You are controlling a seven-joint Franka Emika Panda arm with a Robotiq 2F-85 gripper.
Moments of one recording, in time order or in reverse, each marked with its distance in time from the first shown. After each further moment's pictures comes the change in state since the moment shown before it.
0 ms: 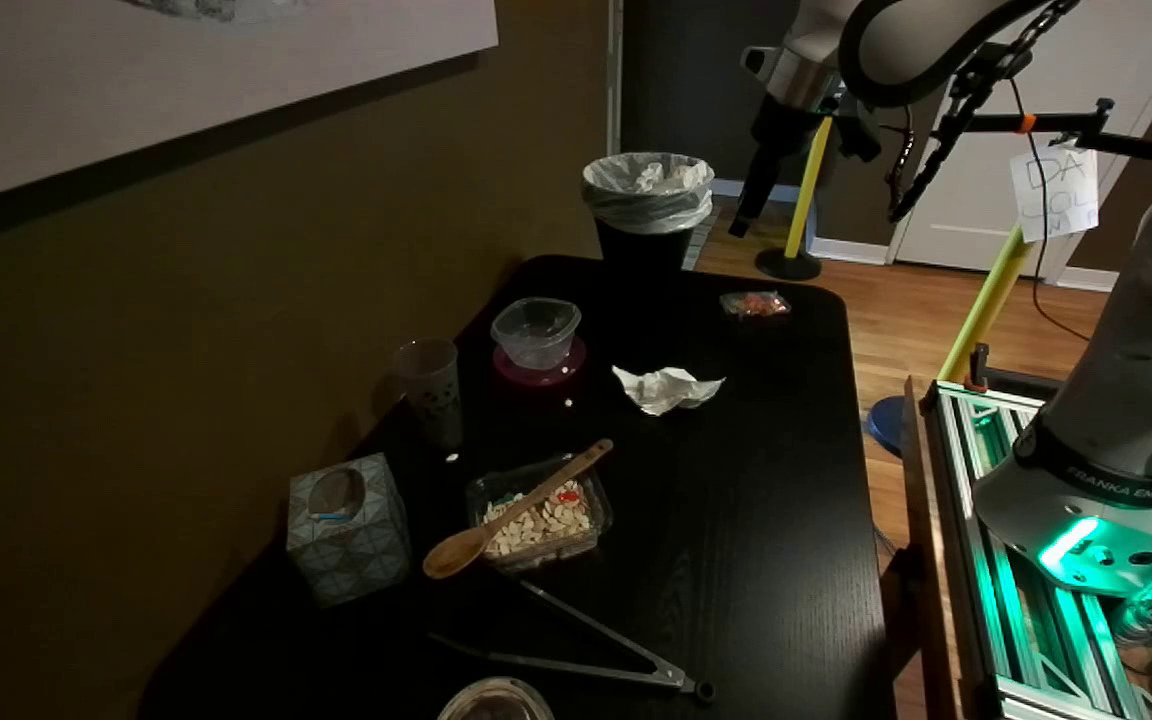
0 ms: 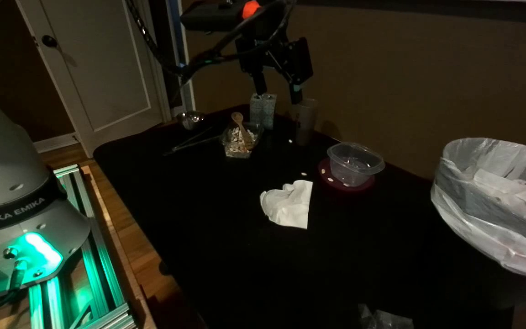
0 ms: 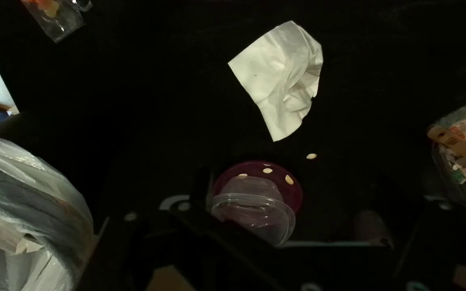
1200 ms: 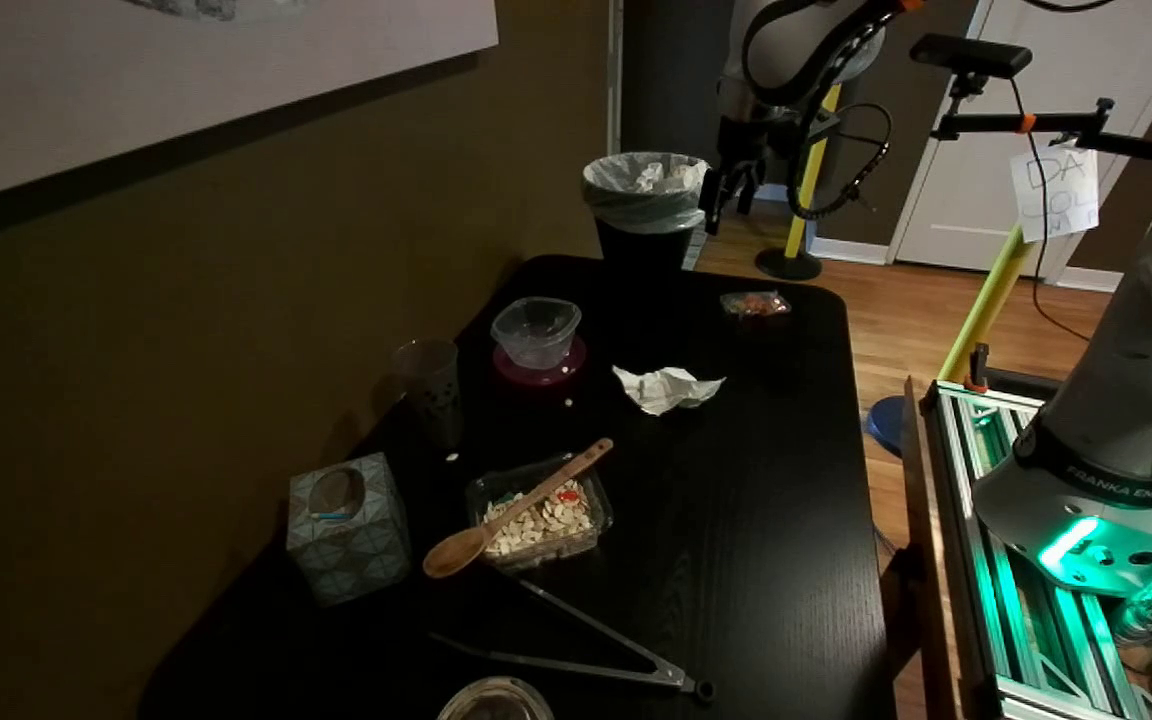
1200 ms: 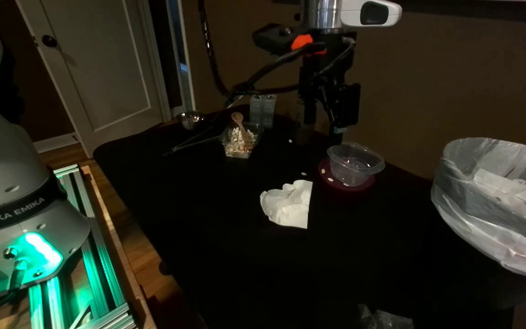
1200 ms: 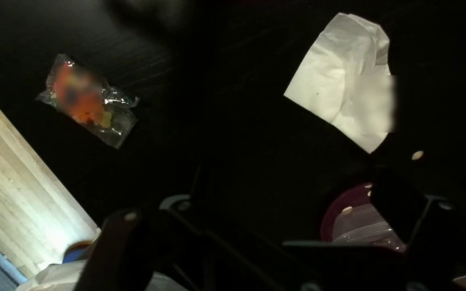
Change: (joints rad) arm -0.090 0.387 -0.018 0.327 0.057 -0.154 0.281
